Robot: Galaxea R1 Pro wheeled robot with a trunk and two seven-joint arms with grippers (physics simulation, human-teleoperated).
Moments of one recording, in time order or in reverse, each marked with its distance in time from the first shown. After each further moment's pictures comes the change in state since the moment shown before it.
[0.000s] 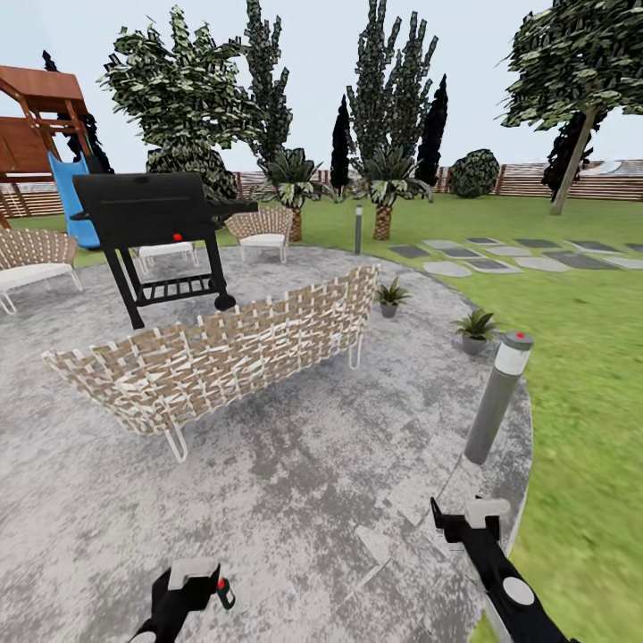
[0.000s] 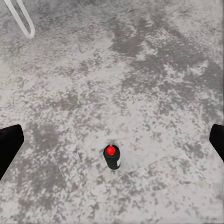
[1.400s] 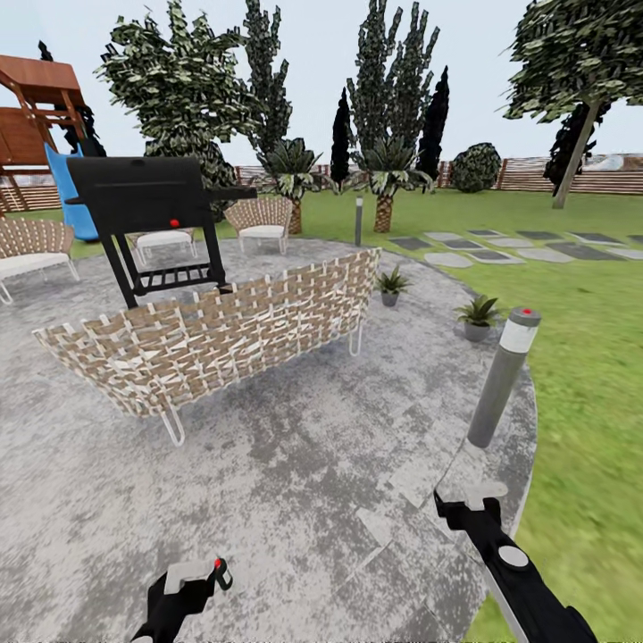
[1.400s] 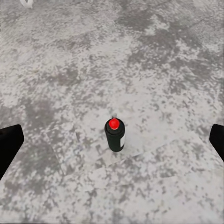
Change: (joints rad) left arm 0.002 0.002 0.008 0.015 0.030 -0.009 0.002; right arm -0.057 -0.021 0.010 -0.042 0.025 0.228 -0.004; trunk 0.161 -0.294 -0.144
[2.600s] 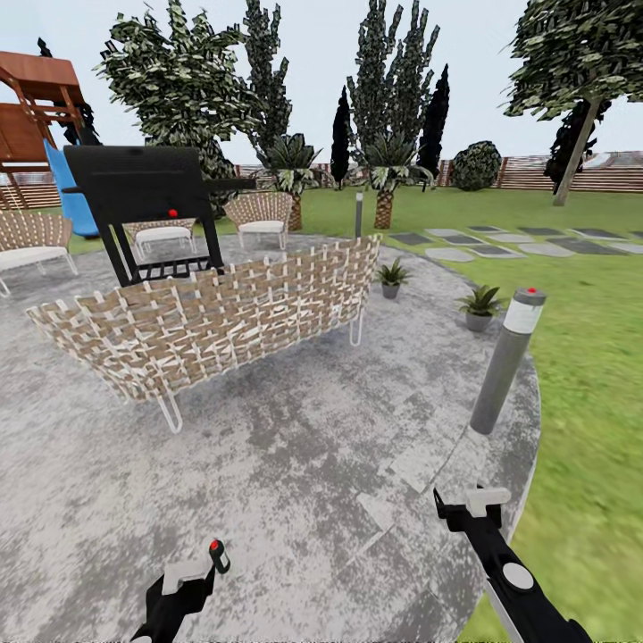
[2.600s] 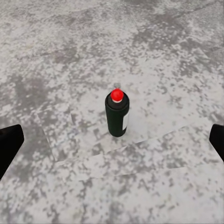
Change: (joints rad) left arm 0.000 0.001 -0.001 0.000 0.045 -0.001 -0.001; right arm 0.001 -0.001 -0.001 0.094 0.002 -0.237 0.001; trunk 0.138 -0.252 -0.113
